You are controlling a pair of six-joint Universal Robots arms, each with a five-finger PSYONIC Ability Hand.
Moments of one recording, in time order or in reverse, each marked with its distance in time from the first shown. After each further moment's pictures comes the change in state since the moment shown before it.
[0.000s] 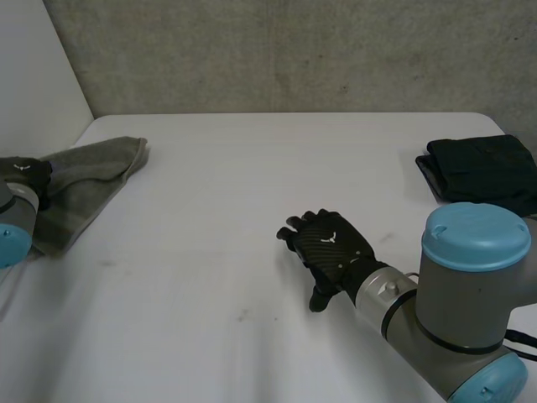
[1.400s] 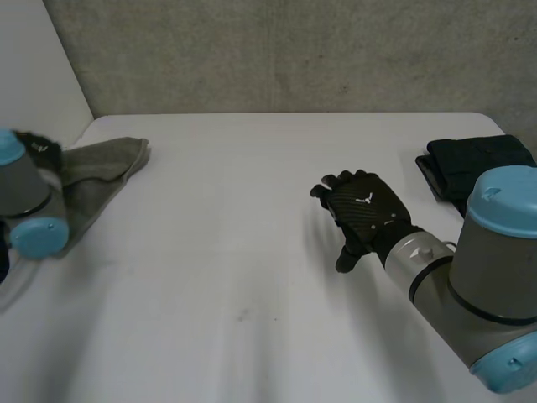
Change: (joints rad) left arm -0.103 -0.076 0.104 0.168 -0.137 0.303; right arm -0.089 -0.088 -0.026 0.010 0.052 0.001; left_hand 0.134 0.183 0.186 0.201 0.141; right_hand 0.000 0.000 0.000 0.000 -0.001
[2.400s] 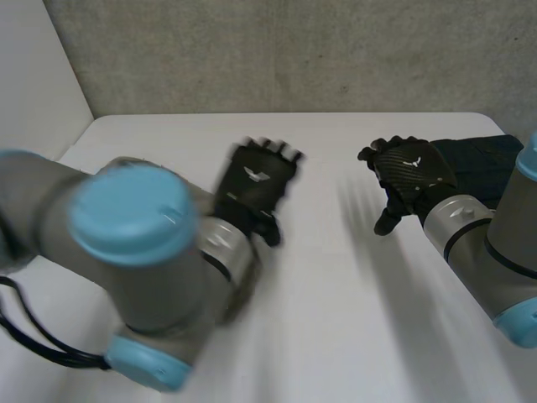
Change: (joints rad) left arm -0.764 0.399 -0.309 -0.140 0.077 -0.545; right arm -0.127 -0.021 -0.070 0.023 0.045 0.001; left_hand -0.961 -0.986 -0.977 -0.992 -0.908; right_hand 0.000 0.000 0.000 0.000 0.000
